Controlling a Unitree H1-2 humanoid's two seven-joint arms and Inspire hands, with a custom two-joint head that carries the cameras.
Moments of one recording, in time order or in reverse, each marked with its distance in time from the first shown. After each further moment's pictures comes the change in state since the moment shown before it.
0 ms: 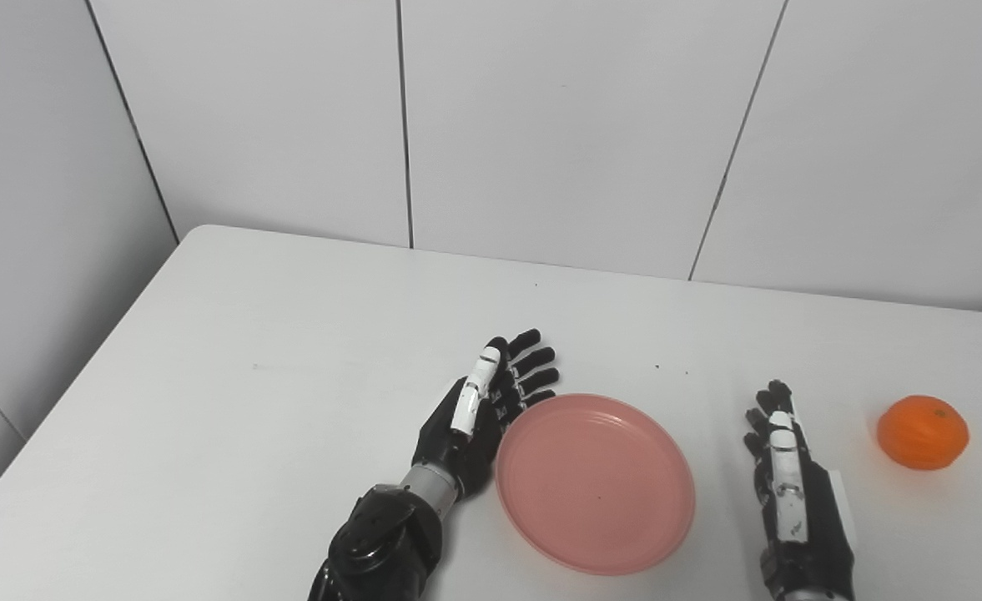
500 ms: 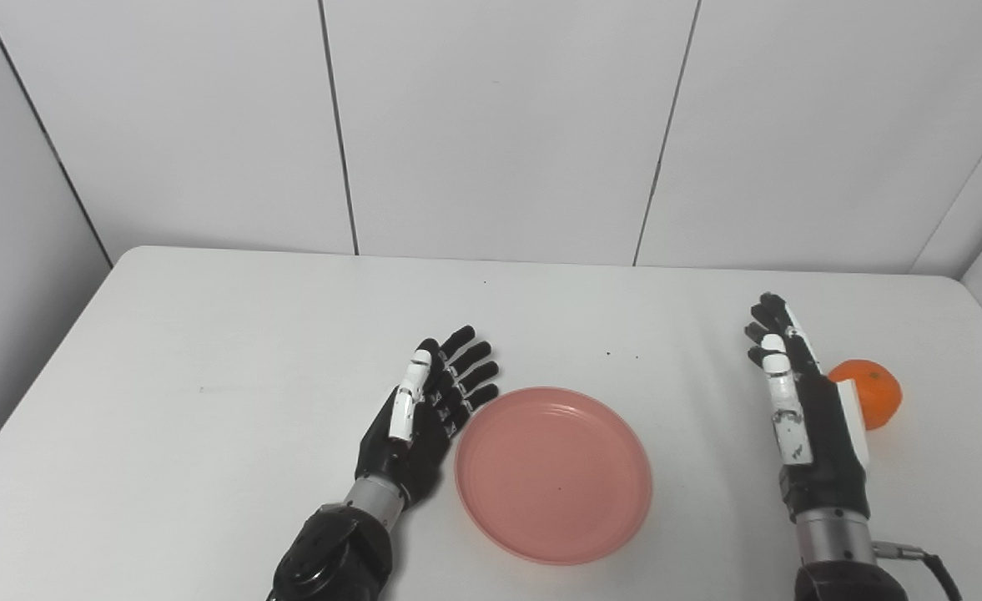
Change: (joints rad) left arm 0.010 0.005 0.041 -0.007 -0.049 0.000 -0.005; right arm -0.092 -0.094 -0.065 -0.093 -0.128 0.002 -0.010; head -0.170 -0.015
